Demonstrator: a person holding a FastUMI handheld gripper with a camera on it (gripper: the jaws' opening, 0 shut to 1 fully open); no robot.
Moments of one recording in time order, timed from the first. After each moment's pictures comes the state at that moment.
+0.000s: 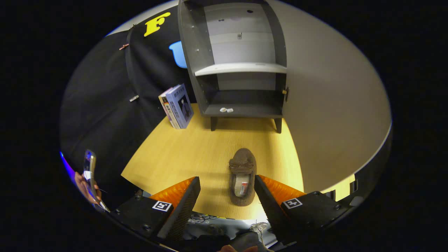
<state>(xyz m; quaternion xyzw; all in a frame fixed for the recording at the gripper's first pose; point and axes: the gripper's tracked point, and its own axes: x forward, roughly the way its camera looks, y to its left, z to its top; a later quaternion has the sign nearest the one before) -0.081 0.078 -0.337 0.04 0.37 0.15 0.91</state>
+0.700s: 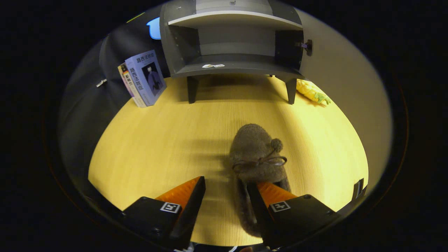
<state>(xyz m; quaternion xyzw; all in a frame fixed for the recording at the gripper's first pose) -0.003 0.116 -0.507 0.01 0.43 0.05 0.90</state>
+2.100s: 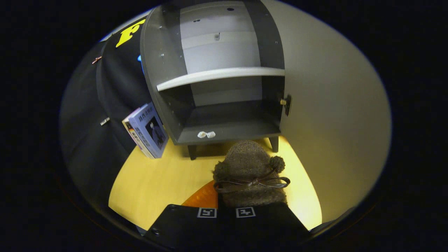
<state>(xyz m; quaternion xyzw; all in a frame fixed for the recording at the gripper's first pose) 0.059 0.089 -0.322 0.09 0.29 0.05 0.95</state>
